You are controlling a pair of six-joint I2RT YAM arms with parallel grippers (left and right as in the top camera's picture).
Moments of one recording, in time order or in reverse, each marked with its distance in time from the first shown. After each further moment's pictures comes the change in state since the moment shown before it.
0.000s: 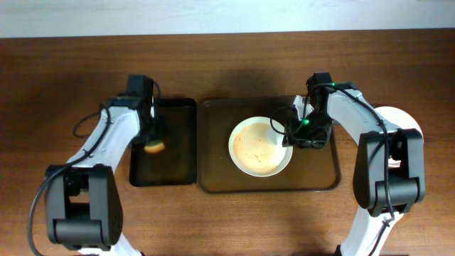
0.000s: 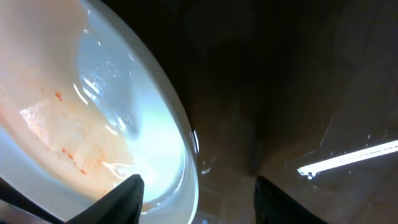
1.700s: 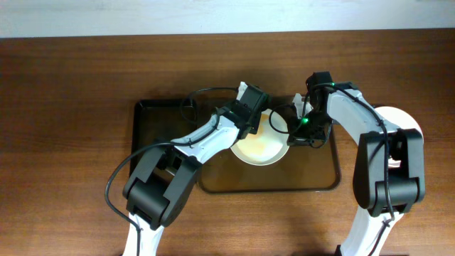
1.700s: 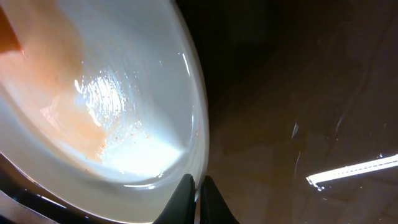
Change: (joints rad) left arm -0.570 0.327 0.185 0.480 -0.209 -0.056; right arm 0.000 0.000 0.000 0.019 -0.029 0.009
